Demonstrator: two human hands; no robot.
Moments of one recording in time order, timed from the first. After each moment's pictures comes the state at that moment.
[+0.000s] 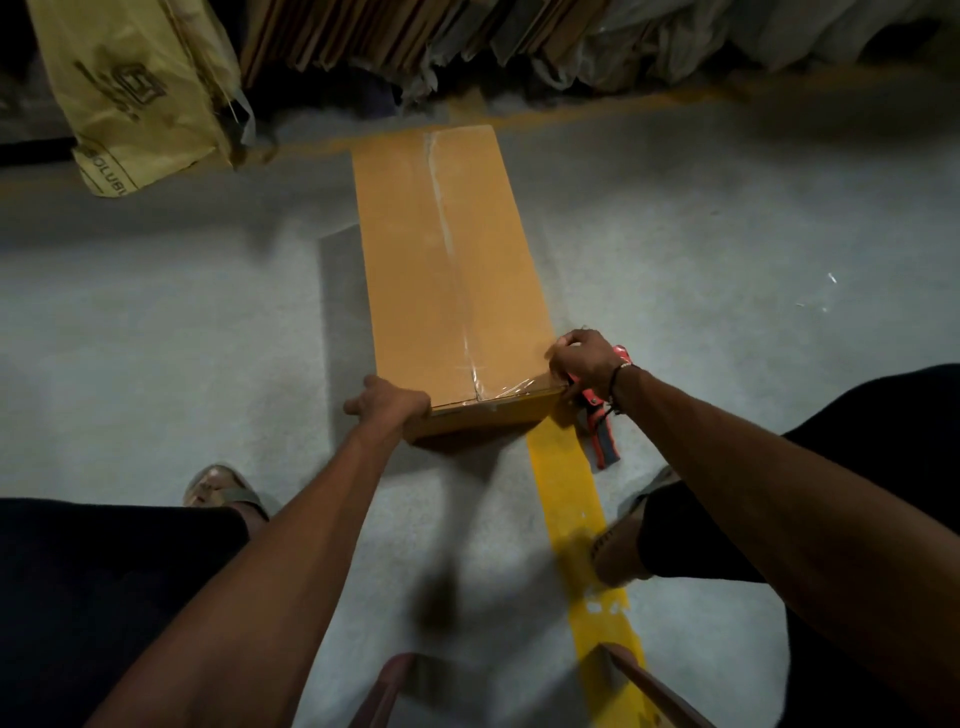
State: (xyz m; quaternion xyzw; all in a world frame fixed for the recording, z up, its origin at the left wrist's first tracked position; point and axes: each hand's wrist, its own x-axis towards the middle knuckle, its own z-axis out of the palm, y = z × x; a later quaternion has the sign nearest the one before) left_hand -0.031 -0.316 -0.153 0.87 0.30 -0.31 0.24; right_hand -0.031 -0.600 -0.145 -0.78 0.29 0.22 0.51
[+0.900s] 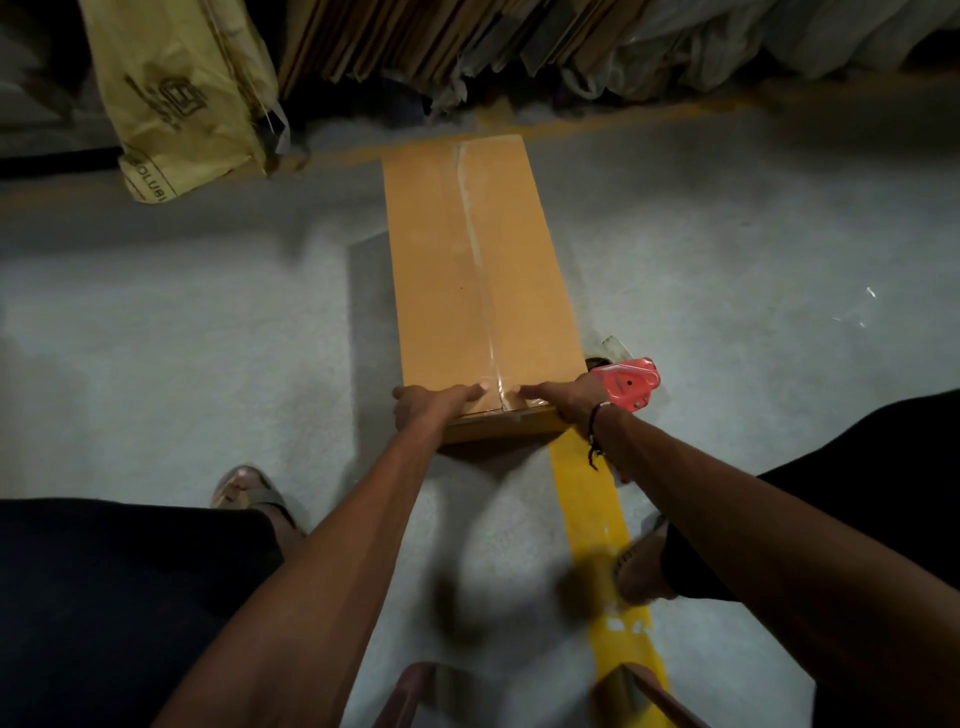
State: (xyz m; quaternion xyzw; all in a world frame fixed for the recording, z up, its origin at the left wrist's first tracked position) left_hand -0.035 -0.331 -0.143 0.79 0.39 -0.26 0.40; right_hand -0.048 -0.543 -0.167 -0.77 0.40 0.26 0.42
